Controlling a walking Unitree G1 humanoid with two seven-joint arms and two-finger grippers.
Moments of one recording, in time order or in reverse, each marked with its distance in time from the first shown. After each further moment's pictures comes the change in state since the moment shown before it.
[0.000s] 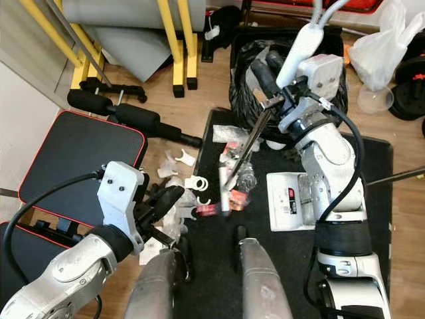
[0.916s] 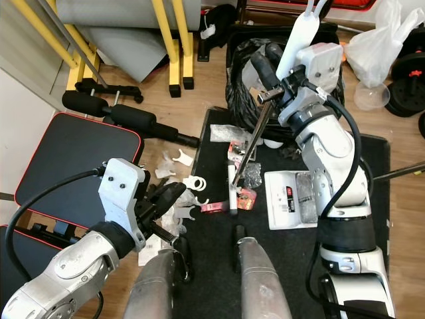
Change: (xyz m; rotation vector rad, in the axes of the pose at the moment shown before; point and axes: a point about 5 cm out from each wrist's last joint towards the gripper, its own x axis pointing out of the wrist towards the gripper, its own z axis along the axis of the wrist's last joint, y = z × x) left arm 0.004 0.000 0.003 0.005 -0.022 -0.009; right arm 0.007 0.001 0.017 -0.030 0.007 -0.011
